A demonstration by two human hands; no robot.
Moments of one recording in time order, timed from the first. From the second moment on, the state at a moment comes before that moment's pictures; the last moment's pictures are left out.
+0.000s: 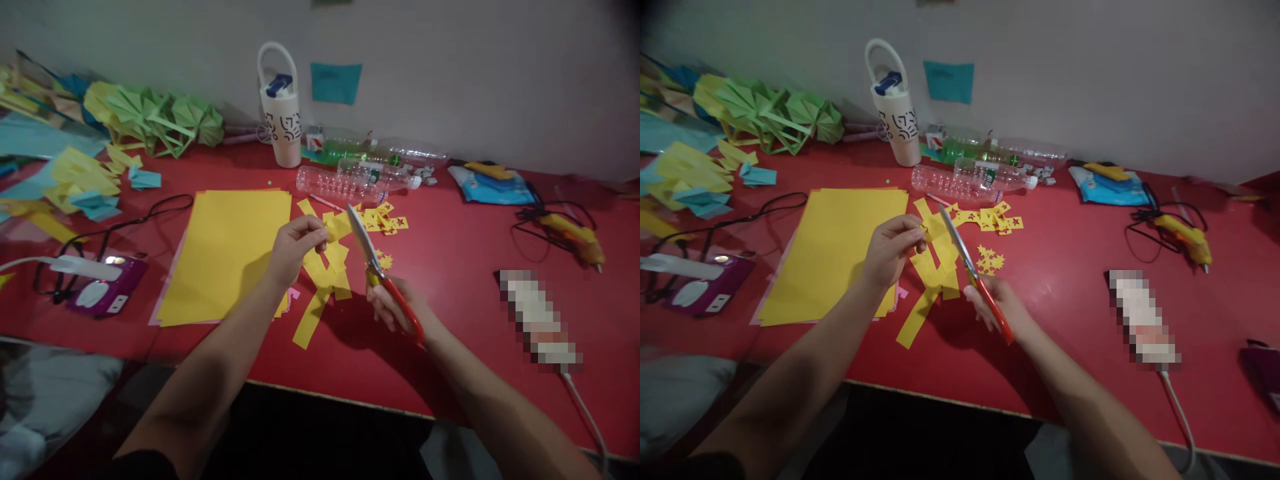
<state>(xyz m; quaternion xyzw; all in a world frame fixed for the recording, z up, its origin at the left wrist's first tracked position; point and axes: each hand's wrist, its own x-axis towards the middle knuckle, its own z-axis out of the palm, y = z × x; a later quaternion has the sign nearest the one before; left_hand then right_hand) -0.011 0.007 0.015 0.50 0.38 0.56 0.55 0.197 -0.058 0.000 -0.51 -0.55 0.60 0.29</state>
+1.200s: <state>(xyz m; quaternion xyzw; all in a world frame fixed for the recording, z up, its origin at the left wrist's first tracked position) 0.047 0.045 0.000 0.84 0.44 0.18 0.26 0.215 -0.029 -0.001 -0.48 -0.41 0.52 0.57</state>
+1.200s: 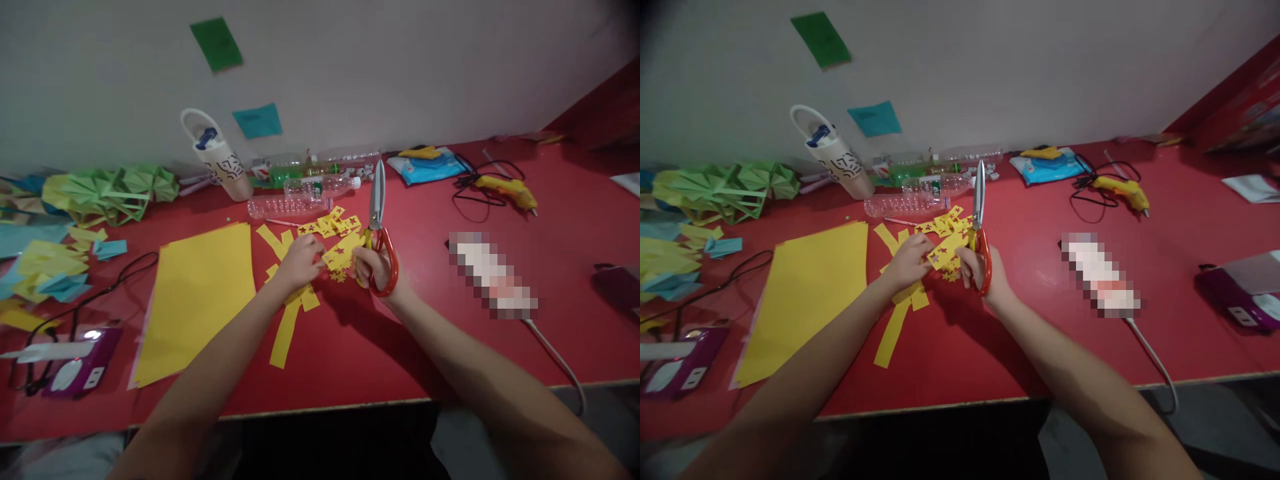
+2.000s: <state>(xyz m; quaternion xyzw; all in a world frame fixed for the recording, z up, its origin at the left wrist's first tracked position) 0.015 0.042 0.042 0.49 0.42 0.51 0.57 0.226 -0.038 0.025 -0.54 -0.65 0.45 0.27</state>
